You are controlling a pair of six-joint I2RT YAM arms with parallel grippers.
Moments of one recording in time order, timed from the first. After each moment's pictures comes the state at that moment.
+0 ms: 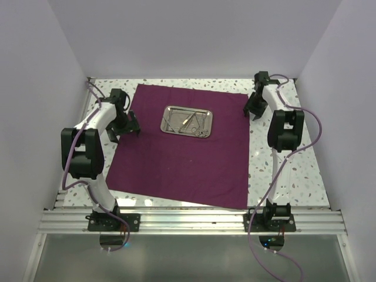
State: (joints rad) left arm -0.03 1.84 1.39 -0.89 -0.08 -0.48; right arm 0.00 2.40 2.09 -0.96 0.08 0.55
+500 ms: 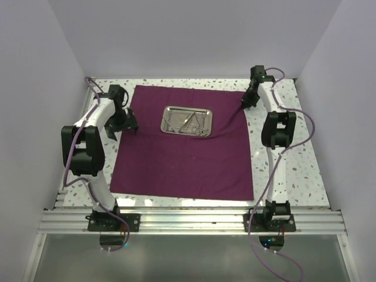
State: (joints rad) left arm -0.02 1.88 1.48 -0.96 -0.09 -0.45; right arm 0.03 2.59 2.40 -0.97 0.05 0.62
